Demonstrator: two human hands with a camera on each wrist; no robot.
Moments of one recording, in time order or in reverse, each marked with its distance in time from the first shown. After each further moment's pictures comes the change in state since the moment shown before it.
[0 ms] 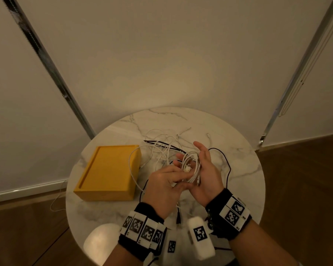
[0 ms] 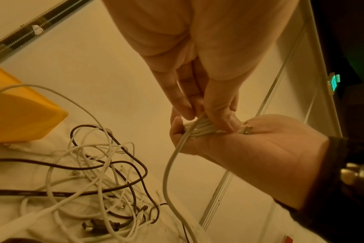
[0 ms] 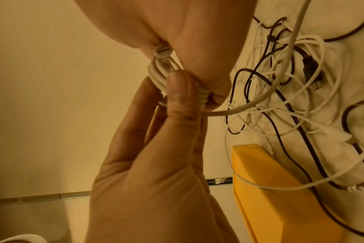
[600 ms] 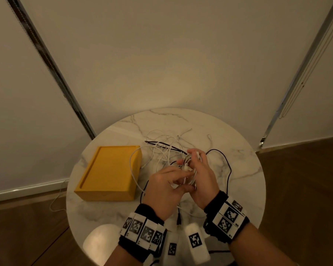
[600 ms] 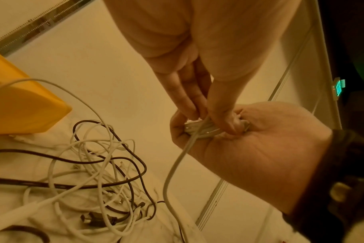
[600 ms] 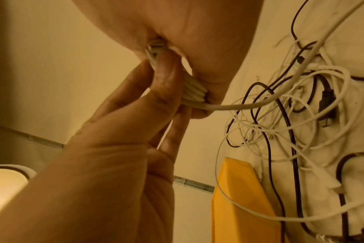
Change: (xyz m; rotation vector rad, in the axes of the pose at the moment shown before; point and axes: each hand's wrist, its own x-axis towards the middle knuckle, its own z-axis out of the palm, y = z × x) left_hand 0.000 0.007 -0.004 0.027 -0.009 -0.046; right_hand 0.004 0.012 -0.001 -0.255 -0.004 -0.098
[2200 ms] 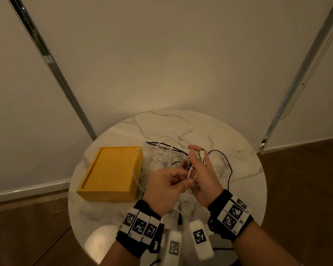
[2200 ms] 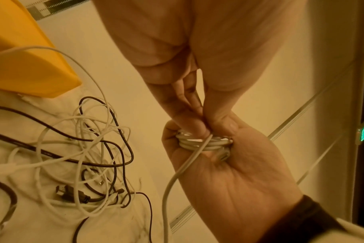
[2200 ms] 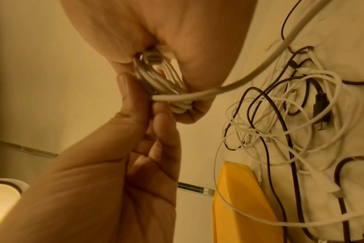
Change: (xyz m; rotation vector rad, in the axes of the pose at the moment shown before) left_hand 0.005 0.011 -0.007 -0.315 -0.113 -0.288; right_hand -0.005 -0.014 0.005 0.030 -0.025 0.036
